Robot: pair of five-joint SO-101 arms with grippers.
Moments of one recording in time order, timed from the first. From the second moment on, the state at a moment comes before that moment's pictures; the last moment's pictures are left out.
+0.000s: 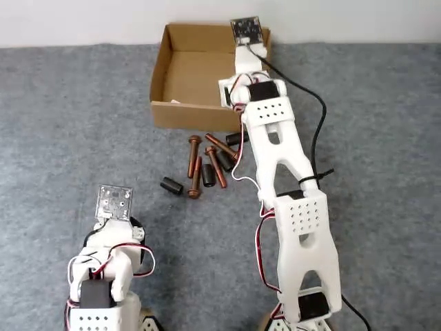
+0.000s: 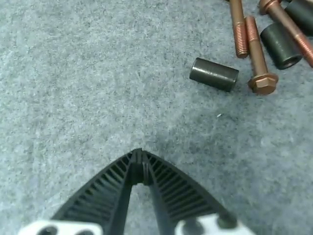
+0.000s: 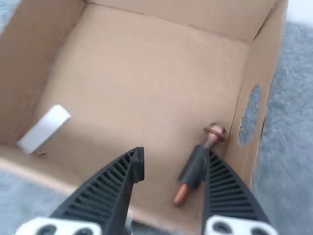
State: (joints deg) left arm -5.3 -101.8 96.9 65.6 1.0; right arm -17.4 50.3 -59.3 64.5 -3.1
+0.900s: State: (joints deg) left arm -5.3 -101.8 96.9 65.6 1.0; right arm -22.0 49.6 -67.3 100.2 6.9
